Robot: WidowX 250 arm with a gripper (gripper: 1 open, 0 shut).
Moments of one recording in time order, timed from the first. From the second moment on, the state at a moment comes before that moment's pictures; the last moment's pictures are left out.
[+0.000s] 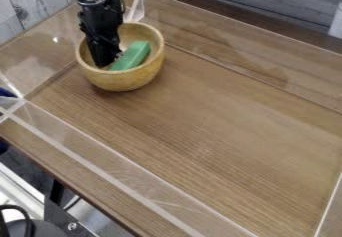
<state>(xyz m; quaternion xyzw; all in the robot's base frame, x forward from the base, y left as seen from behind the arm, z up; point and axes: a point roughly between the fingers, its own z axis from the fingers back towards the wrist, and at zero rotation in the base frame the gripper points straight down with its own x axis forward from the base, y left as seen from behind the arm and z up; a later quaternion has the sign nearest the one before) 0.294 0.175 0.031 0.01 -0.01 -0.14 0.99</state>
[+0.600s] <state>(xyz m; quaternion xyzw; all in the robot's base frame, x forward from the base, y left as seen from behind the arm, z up) 0.292 0.167 0.031 0.02 0.02 -0.15 0.99</state>
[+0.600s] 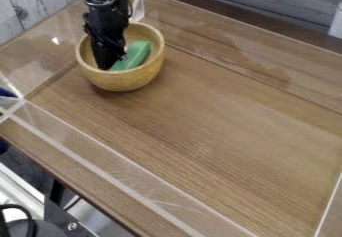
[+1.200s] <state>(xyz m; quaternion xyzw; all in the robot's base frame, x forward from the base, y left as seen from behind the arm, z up) 0.295 0.167 0.031 0.02 0.01 -0.15 0.99</state>
